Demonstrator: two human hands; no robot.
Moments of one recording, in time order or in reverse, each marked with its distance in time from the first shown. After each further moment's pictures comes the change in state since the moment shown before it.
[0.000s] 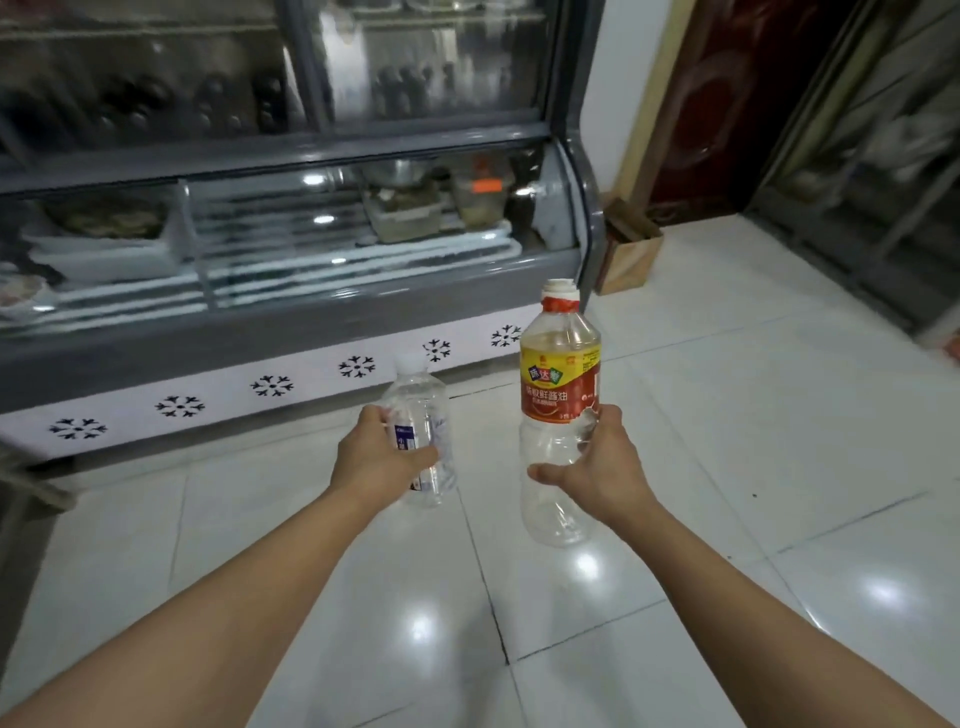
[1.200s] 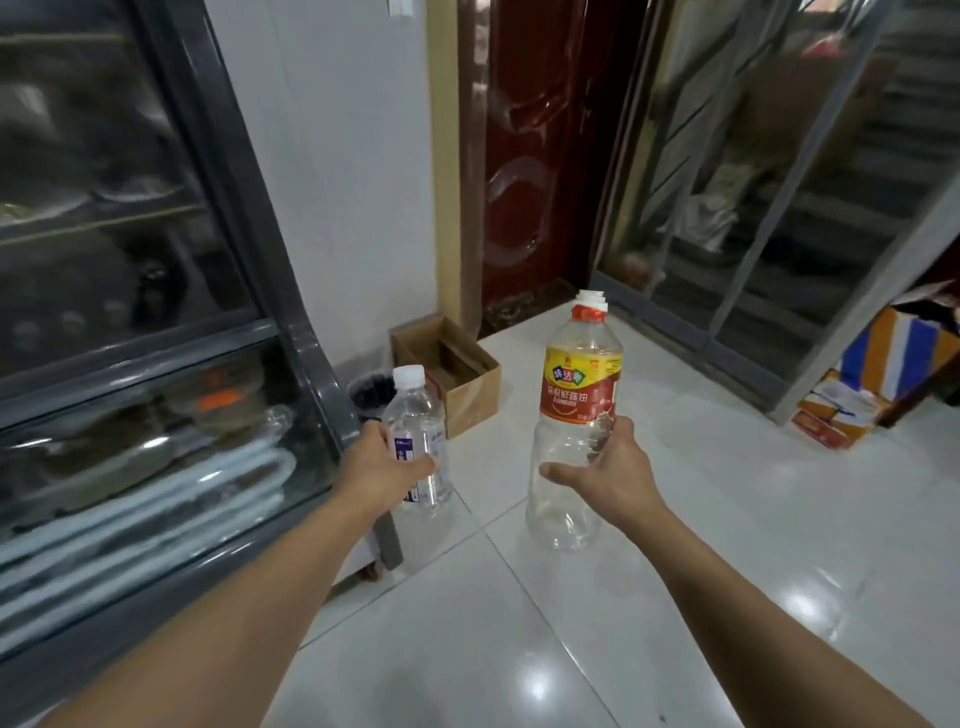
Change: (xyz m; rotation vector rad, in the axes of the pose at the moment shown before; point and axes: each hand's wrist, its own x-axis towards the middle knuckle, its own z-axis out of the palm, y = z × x) left_hand 0.380 0.498 0.410 0.141 -0.206 0.224; right_hand 0.543 0.053 -0.434 0.099 0.345 0.093
